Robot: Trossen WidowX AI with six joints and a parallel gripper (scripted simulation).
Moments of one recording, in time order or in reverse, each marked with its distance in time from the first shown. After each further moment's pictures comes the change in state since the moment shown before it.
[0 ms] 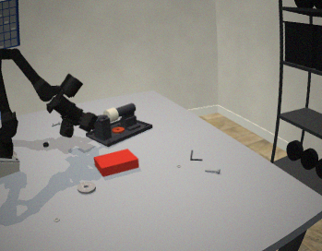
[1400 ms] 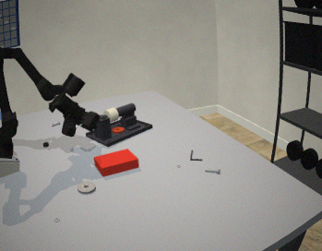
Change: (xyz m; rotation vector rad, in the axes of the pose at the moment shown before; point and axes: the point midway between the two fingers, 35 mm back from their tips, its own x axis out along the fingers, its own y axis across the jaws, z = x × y) arm 0.007 0.000 -0.007 0.000 -0.001 0.001
